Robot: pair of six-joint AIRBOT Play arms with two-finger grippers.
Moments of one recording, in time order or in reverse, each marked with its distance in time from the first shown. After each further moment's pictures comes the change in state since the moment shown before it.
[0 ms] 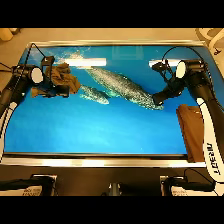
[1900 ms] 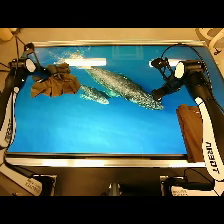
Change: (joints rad) left arm 0.241 -0.362 0.357 -0.058 0.259 -0.129; right arm 0.000 -0.013 0.000 -0.008 -0.138 -0.034
